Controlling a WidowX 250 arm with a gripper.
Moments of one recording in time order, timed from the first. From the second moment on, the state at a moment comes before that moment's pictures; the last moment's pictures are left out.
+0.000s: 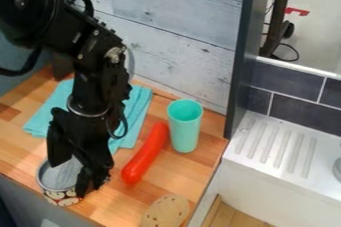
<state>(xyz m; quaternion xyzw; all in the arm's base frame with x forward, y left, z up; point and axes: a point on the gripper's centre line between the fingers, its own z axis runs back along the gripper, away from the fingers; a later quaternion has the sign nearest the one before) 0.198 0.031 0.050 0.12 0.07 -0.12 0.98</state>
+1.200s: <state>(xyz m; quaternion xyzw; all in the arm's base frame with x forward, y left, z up) 0.210 0.123 0.020 0.18 0.11 0.00 0.98</state>
